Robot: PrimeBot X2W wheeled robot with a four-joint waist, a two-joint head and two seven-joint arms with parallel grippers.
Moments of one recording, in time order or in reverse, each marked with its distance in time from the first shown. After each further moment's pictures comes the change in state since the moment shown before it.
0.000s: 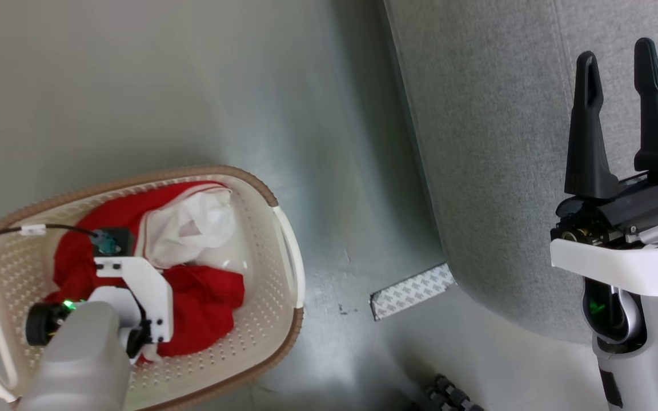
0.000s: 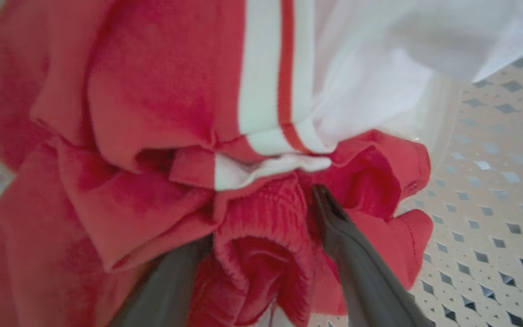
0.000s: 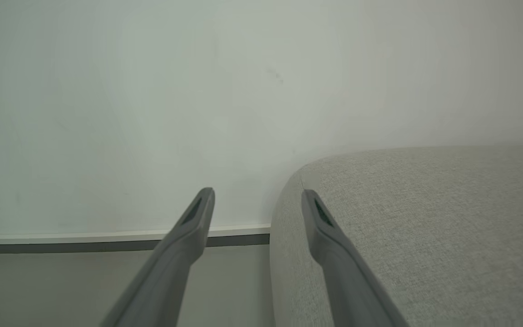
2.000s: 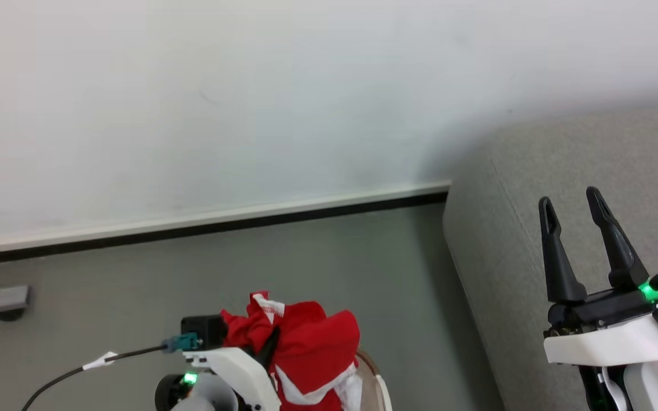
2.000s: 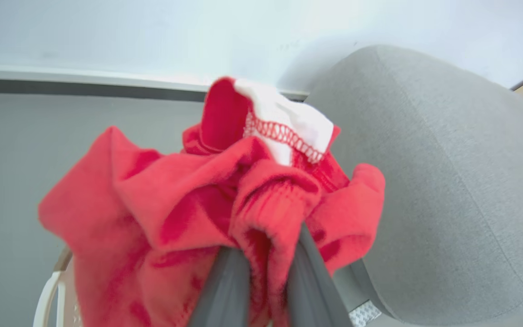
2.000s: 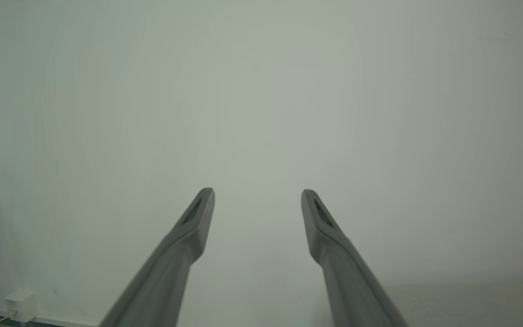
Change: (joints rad) left arm 0.369 -0.112 -0.331 -0.389 -0.512 -0.059 -0.342; right arm 0.249 -0.096 0.023 0.156 -0.036 0.000 0.000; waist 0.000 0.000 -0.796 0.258
